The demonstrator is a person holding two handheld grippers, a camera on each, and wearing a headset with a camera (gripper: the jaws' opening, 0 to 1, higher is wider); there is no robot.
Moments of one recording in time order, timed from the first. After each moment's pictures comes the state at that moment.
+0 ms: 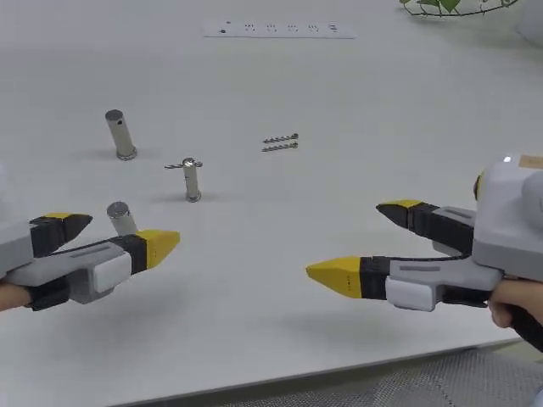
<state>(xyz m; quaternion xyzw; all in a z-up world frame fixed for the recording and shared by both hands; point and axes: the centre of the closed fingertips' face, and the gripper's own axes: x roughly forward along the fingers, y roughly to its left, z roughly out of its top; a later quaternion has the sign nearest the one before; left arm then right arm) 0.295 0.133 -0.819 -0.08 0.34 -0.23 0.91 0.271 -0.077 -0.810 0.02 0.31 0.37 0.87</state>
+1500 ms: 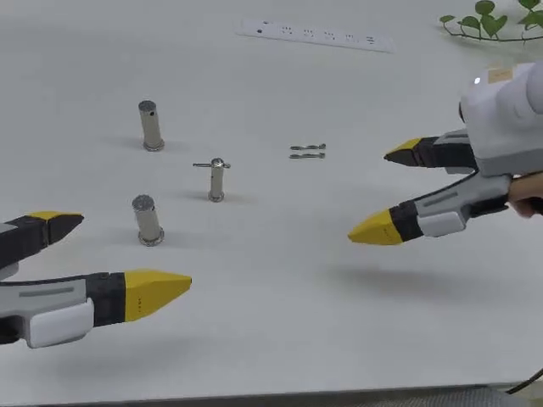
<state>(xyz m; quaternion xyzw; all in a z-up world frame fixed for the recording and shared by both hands) 0.266 0.133 -0.807 -0.12 0.31 -0.33 0.88 0.351 -0.077 -0.814 -0.20 0.38 0.50 0.75</state>
